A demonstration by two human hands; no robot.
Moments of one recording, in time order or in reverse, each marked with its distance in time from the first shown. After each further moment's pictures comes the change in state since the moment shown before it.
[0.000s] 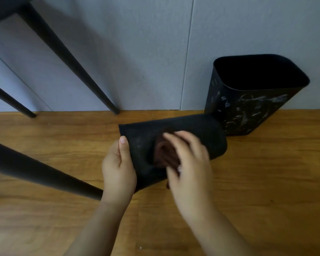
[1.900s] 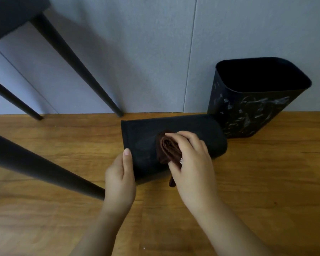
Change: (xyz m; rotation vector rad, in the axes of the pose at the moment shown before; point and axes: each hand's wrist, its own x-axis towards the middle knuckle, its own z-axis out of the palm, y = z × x) left_hand -0.015 -0.006 -0.012 0.096 -0.077 -0.046; right_hand 0.013 0.005 0.005 -0.056 -0.041 -0.039
